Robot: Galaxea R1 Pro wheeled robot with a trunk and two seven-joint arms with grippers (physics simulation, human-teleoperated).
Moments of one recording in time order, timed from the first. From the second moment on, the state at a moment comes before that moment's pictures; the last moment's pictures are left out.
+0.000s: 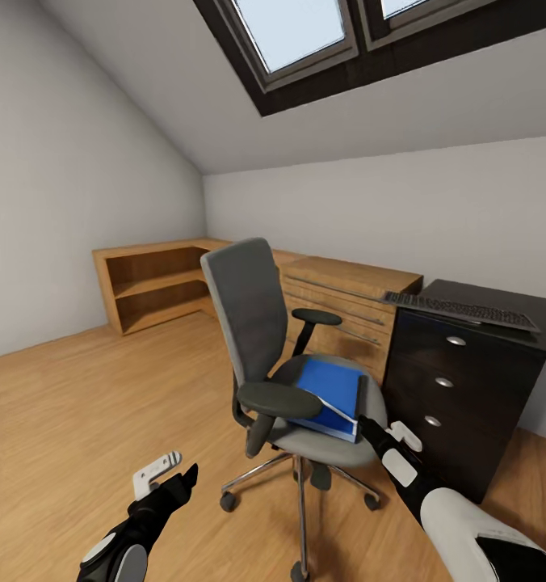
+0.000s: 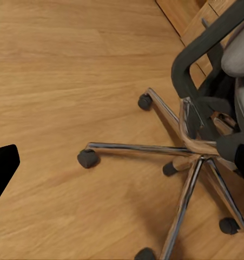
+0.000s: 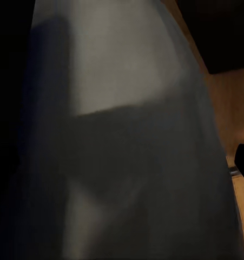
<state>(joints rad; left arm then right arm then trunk) 0.01 -0.16 0.04 -1.61 0.41 0.49 0.28 -0.77 -0.03 -0.13 -0.22 -0.67 -0.09 0.00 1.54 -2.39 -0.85</state>
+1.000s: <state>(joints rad) 0.01 -0.16 0.02 -1.61 0.39 0.49 0.28 -0.77 -0.02 -0.13 -0.21 -0.68 -0.09 0.00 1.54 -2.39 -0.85</state>
